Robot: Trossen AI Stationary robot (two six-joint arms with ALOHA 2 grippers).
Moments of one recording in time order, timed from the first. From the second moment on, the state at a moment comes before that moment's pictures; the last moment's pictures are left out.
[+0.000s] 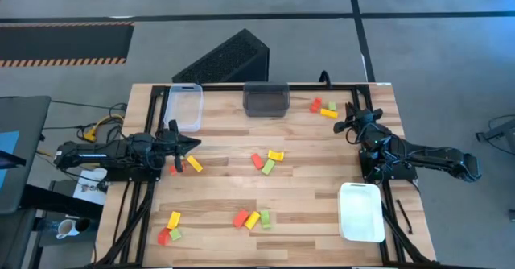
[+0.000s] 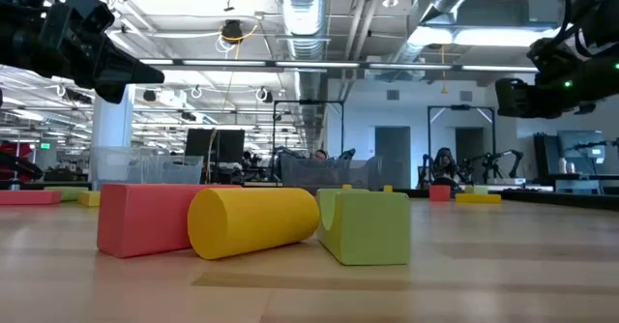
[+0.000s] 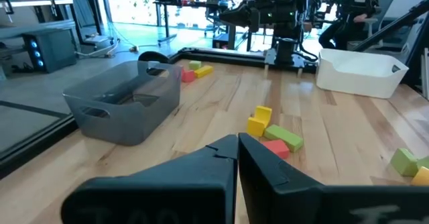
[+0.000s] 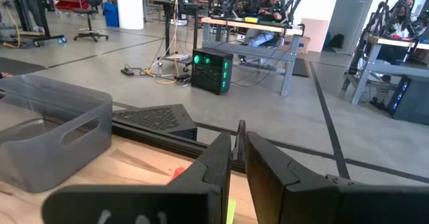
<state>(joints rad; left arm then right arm) 0.00 0.06 0.07 -0.14 -0.25 -0.08 -0.28 0.22 0.01 0.10 0.99 0.03</state>
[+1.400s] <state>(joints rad) 0.00 0.06 0.07 0.29 -0.27 -0.03 -0.14 0.50 0.35 0.27 0.09 0.12</state>
